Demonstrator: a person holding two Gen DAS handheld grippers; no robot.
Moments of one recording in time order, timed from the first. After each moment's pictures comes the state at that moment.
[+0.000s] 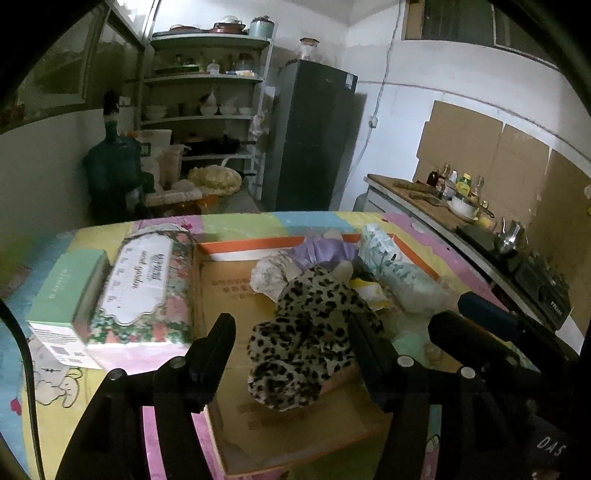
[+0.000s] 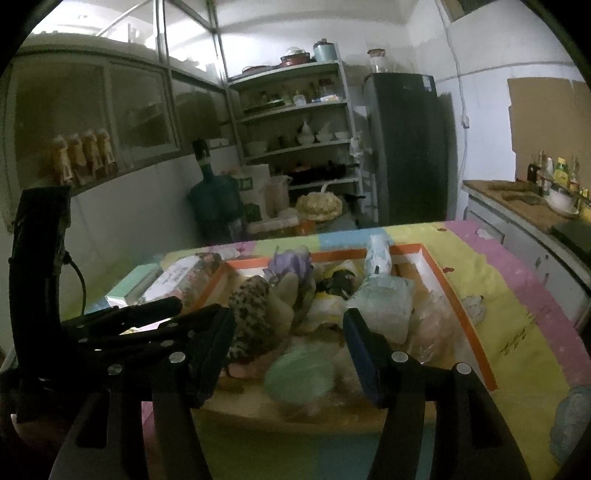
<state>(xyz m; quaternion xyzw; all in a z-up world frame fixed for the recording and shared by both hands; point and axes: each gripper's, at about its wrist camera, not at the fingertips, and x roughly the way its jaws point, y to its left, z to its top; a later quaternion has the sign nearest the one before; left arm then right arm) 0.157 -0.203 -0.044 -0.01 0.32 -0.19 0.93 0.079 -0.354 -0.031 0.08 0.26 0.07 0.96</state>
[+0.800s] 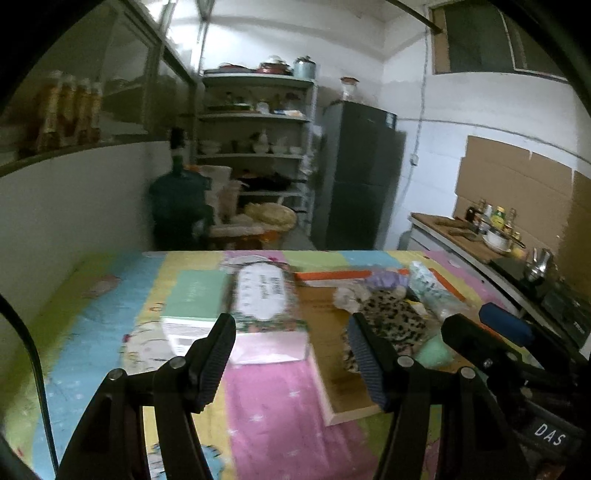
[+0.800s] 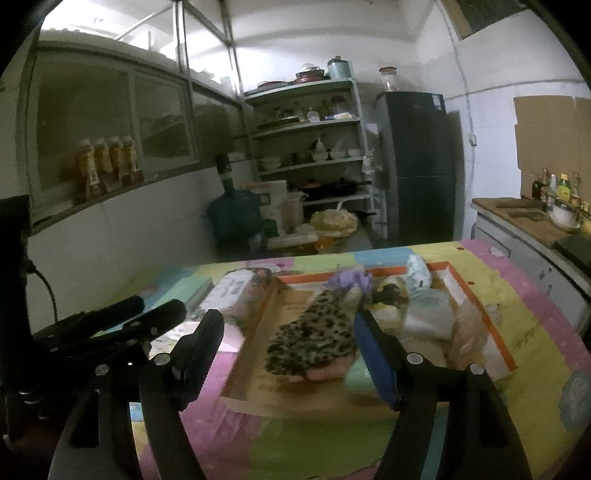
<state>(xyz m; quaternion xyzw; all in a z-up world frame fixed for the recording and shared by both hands) 0.088 -0.124 0.000 -0.02 0.25 -0.09 0.96 0.045 -0.283 0.002 0.08 0.23 0.08 0.97</state>
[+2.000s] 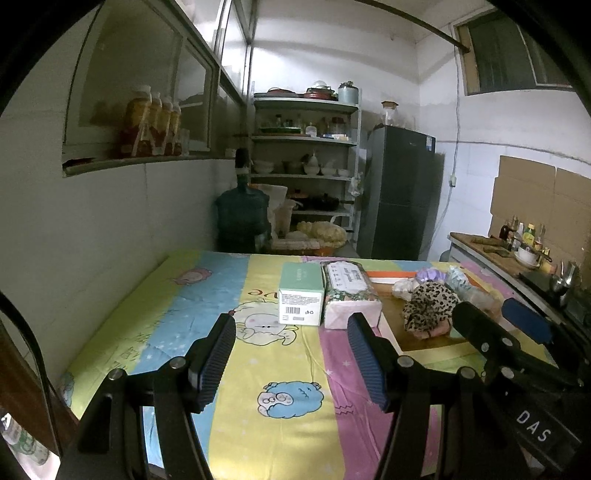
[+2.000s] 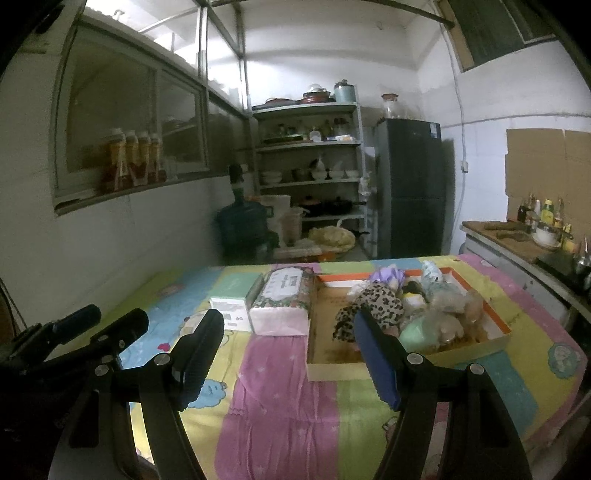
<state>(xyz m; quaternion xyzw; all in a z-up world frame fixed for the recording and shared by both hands) -0.015 -0.049 0.015 -0.02 0.21 -0.01 0.98 -0.038 -0.183 0.017 0.04 0.20 0.04 0.98</state>
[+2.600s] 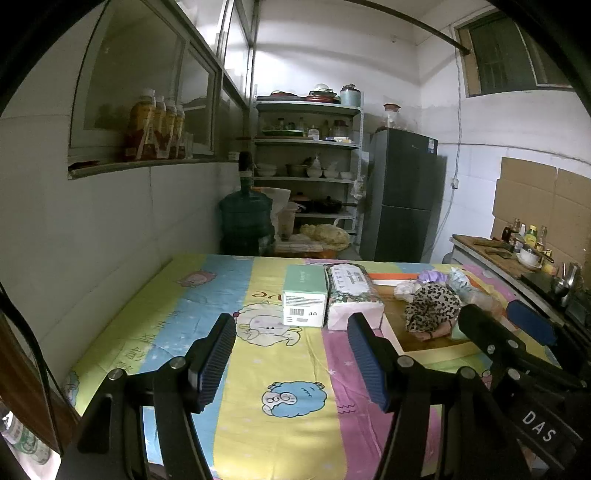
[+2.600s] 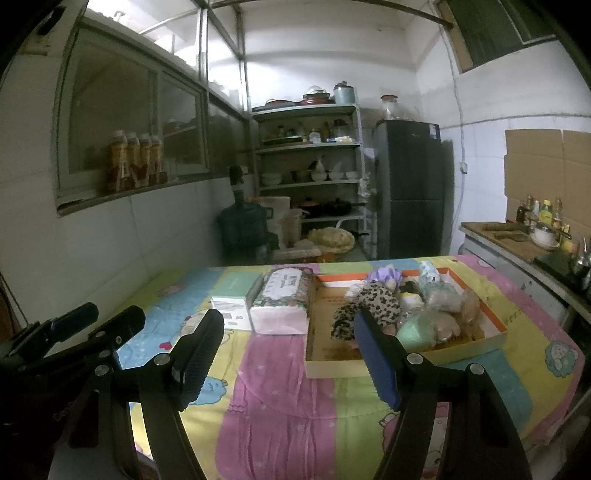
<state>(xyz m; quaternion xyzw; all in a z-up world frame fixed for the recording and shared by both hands) -0.019 -0.048 0.017 -0.02 0.21 0.00 0.98 -0.041 -0.183 0.017 0.04 0.20 0.04 0.98</state>
